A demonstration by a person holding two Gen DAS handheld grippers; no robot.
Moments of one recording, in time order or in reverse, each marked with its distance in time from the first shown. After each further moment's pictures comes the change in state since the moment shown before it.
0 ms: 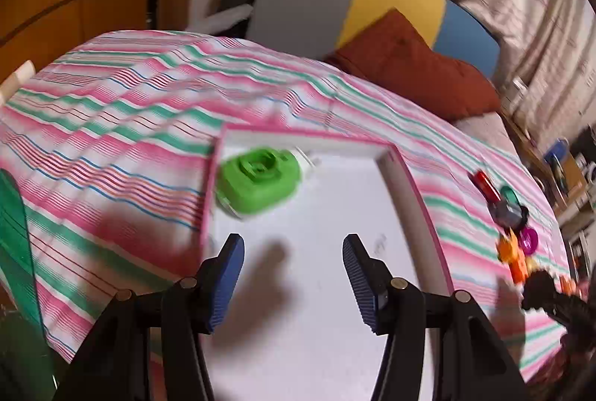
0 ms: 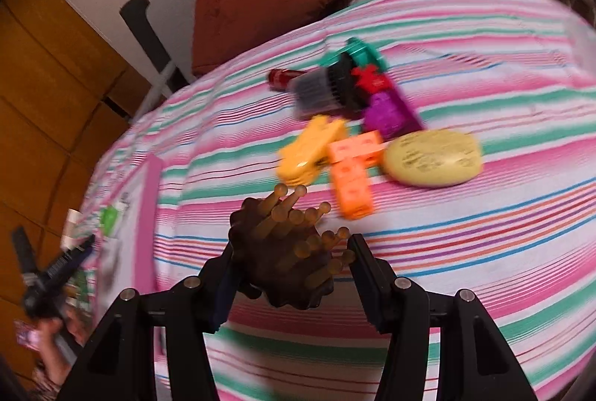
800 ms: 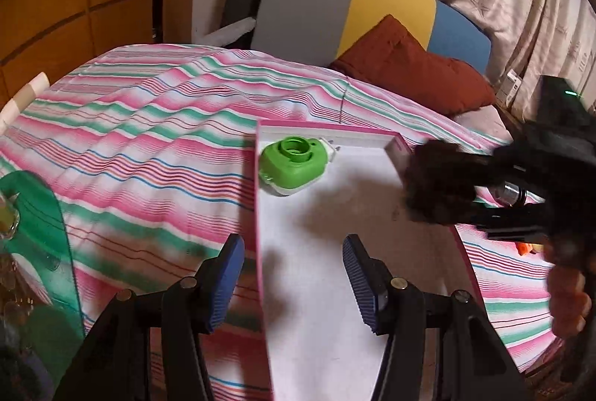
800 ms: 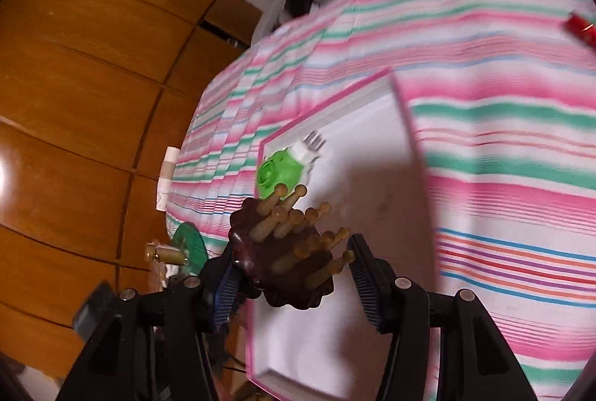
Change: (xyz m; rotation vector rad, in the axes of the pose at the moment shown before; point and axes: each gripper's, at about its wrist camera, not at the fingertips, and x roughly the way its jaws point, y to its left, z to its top) left arm -0.040 0.030 -0.027 0.028 -0.057 0.035; right arm 0.134 0.230 -0.005 -0.049 0.355 0.345
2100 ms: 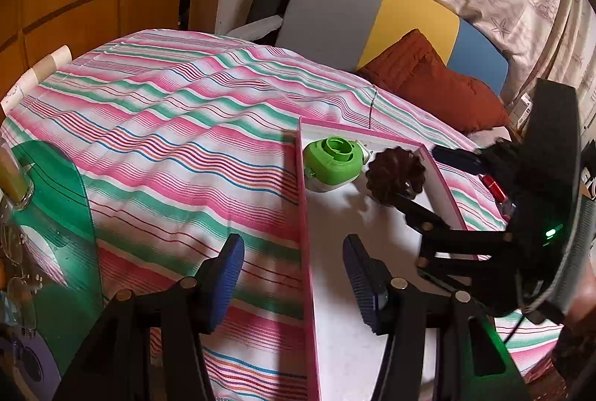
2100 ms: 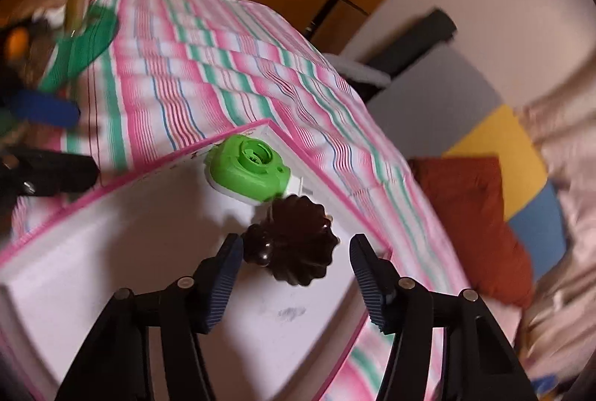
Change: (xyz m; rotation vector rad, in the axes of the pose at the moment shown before) left arm -0.010 0.033 -0.006 -0.094 0.000 0.015; right arm 0.070 0.082 -0.055 -1.336 -0.155 -0.768
